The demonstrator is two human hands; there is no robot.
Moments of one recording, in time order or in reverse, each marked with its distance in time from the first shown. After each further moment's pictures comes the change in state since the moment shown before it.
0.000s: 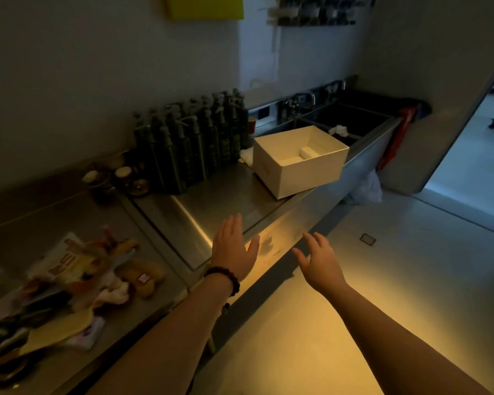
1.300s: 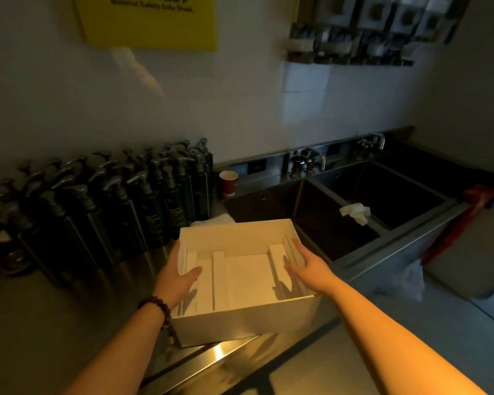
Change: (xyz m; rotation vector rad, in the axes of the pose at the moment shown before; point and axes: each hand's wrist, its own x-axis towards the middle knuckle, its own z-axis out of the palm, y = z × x) left_hand 0.383 0.071 0.136 -0.533 0.235 -0.440; right_hand 0.546 0.128 -0.093 0.195 -0.492 -0.190
